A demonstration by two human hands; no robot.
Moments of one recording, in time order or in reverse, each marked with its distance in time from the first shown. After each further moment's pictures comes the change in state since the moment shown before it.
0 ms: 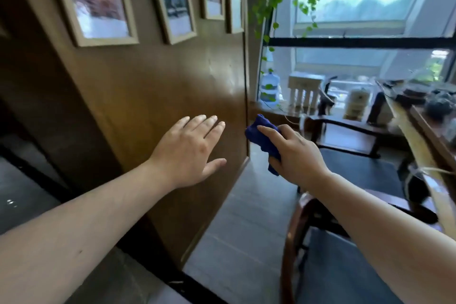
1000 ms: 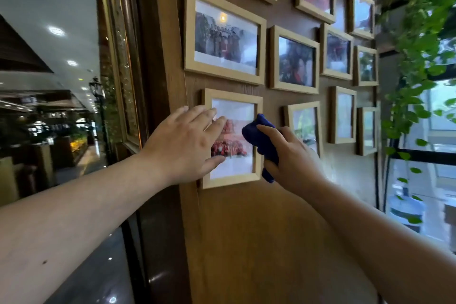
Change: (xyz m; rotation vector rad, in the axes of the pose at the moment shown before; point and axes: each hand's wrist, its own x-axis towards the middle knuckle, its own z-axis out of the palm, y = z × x) left_hand 0.092 -0.341 -0.085 0.531 0.134 -0.402; right_hand 0.448 -0.140 0.042 0.283 0.420 -0.401
